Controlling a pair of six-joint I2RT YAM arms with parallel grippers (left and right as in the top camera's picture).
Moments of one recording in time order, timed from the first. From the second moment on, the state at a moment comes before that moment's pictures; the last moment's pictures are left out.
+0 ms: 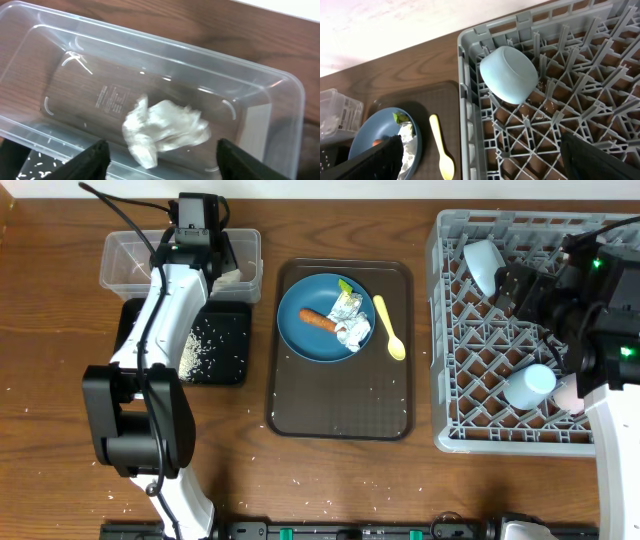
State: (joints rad) left arm -0.05 1.95 1.59 -0.55 -0.27 -0.30; right arm -0.12 1.30 1.25 -0.63 -0.21 0.26
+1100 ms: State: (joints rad) left arm -0.58 2.03 1.55 -0.72 0.02 -0.07; right arm -0.12 1.30 1.25 -0.65 -0.21 0.26
